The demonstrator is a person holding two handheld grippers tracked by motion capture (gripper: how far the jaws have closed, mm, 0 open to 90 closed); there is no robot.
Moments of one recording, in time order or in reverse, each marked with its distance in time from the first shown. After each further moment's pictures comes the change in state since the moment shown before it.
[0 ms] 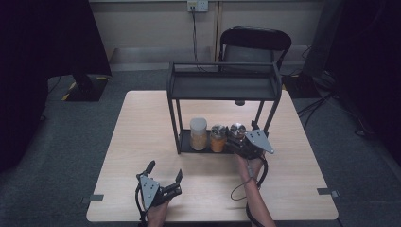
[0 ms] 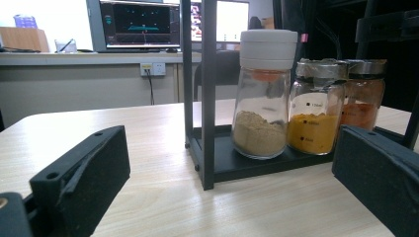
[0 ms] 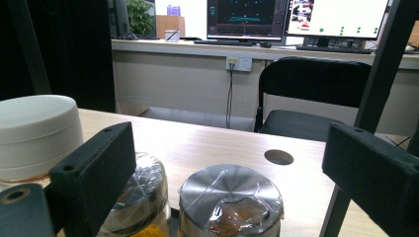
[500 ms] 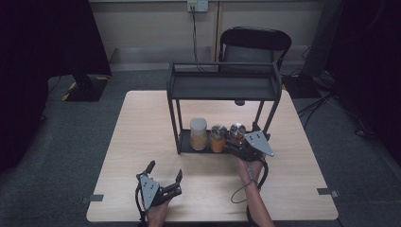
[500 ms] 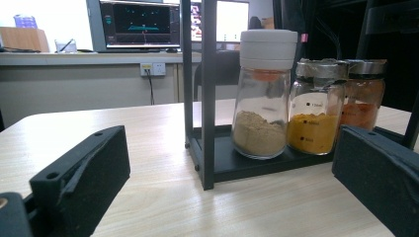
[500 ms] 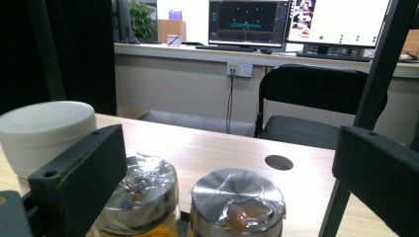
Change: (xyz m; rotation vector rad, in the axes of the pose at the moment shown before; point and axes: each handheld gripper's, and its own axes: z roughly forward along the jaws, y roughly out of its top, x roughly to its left) left arm 0.000 0.000 0.000 0.000 0.000 0.000; right arm 0.005 0.003 -0.011 -0.019 0.004 -0.008
